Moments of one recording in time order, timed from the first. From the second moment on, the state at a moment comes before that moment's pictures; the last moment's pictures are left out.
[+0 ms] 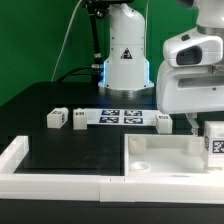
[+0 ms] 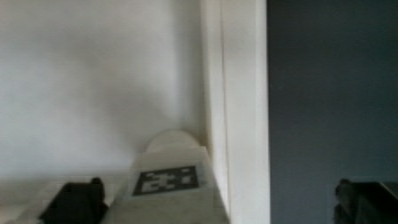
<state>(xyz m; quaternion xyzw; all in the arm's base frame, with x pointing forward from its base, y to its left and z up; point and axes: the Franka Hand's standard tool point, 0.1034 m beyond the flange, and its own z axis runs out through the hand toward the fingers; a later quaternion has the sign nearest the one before) 0.609 0.134 0.078 -1.00 0.02 0.07 0.05</state>
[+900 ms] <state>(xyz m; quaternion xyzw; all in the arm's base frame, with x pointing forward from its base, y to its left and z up) 0.610 0.126 0.077 -1.00 0.01 0.07 0.05</state>
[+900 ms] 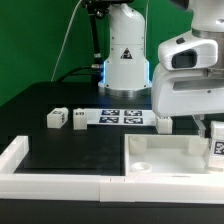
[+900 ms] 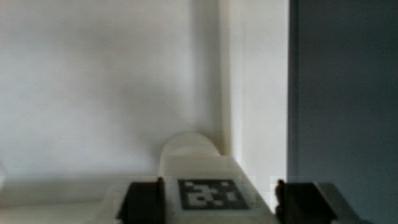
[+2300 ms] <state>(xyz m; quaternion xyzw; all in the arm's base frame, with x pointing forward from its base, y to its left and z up) 0.604 0.134 0.071 -0.91 0.40 0.09 0.06</state>
